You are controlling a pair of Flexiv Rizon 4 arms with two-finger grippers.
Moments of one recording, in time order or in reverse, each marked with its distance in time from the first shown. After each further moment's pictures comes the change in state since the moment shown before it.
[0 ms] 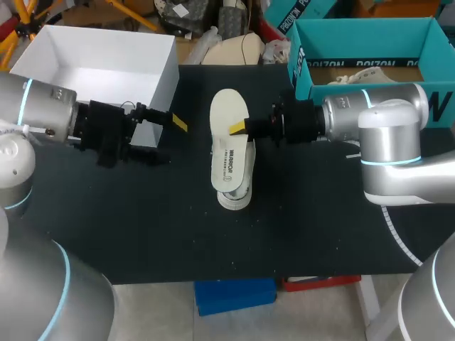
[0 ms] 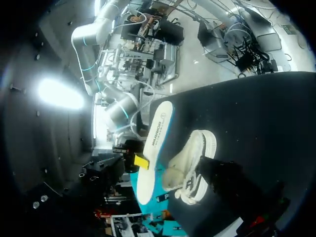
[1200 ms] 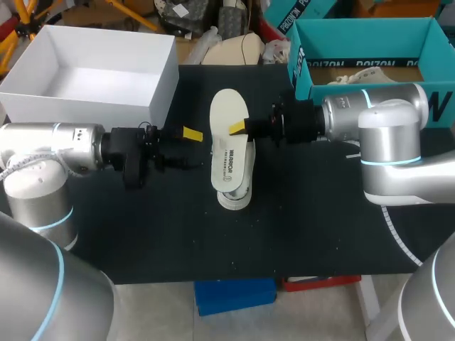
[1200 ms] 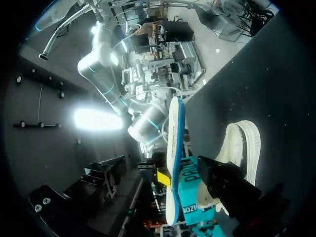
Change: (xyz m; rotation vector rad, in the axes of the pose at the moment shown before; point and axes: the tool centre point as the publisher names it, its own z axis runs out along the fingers) left arm -0.008 -0.008 0.052 0.063 -0.396 0.252; right arm 0.000 0.000 0.000 0.000 0.000 0.000
